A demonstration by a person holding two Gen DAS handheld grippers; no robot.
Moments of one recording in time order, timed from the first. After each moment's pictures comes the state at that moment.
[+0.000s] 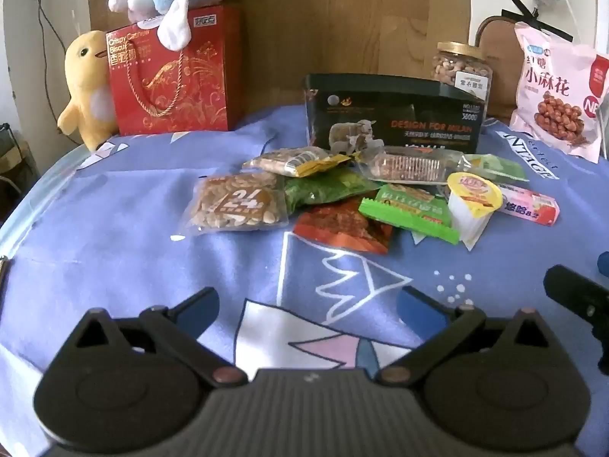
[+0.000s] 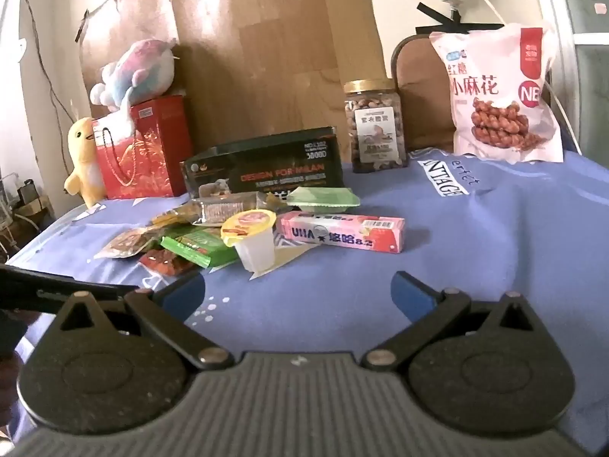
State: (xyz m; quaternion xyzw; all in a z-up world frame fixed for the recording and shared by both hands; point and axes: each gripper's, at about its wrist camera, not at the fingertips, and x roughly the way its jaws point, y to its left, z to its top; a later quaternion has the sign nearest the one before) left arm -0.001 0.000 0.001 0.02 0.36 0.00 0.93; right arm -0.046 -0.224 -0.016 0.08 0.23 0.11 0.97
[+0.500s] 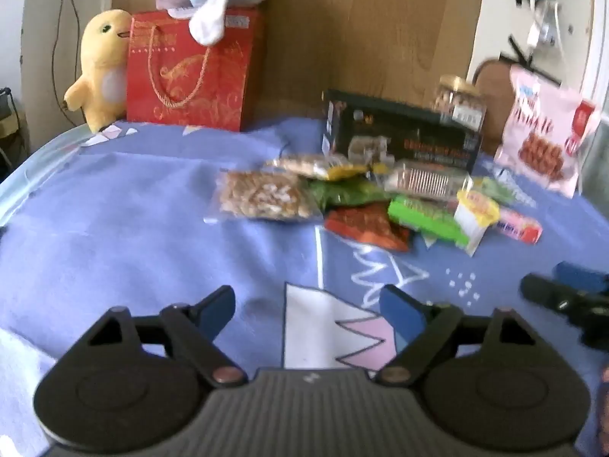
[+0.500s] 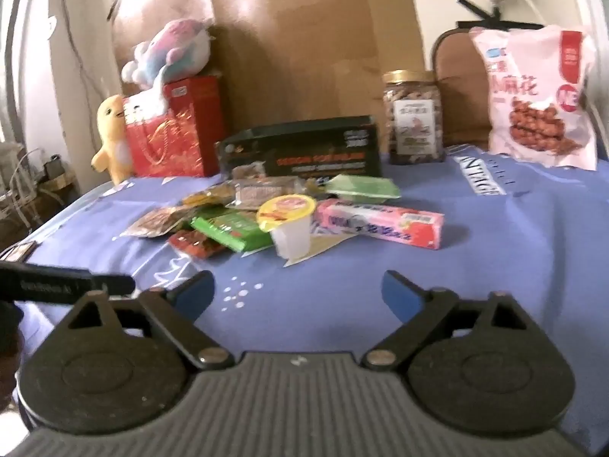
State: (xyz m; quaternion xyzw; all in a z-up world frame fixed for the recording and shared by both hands) left arm -0.026 0.057 -0.007 -0.06 0.32 -0.05 0.94; right arm -0.041 -0.206 -0.015 0.04 0.25 0.18 0.95
